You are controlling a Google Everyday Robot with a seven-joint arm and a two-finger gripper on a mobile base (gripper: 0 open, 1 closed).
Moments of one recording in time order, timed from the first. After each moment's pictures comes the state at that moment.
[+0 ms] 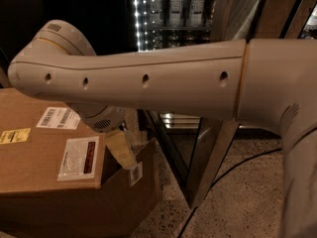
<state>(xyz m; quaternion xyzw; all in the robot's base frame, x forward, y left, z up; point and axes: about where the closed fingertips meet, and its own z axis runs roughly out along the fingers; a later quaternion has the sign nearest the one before) 0.468 0.067 0.795 0.75 -0.63 0.18 0.08</state>
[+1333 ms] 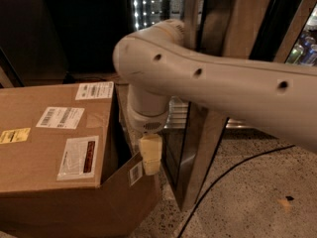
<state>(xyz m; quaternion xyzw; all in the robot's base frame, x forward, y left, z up) 0.457 0.029 0.790 0.78 -0.62 0.00 -0.09</state>
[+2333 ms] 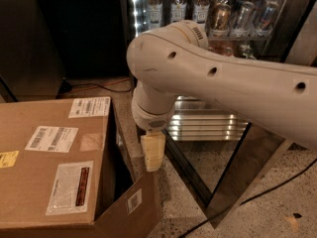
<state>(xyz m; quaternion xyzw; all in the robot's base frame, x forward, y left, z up) 0.463 0.034 0.796 0.79 -0.60 -0.01 -0.13</state>
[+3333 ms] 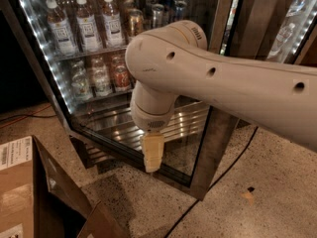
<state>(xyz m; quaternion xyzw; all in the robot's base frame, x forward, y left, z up) 0.463 0.034 0.796 0.79 -0.60 -0.01 -0.13</state>
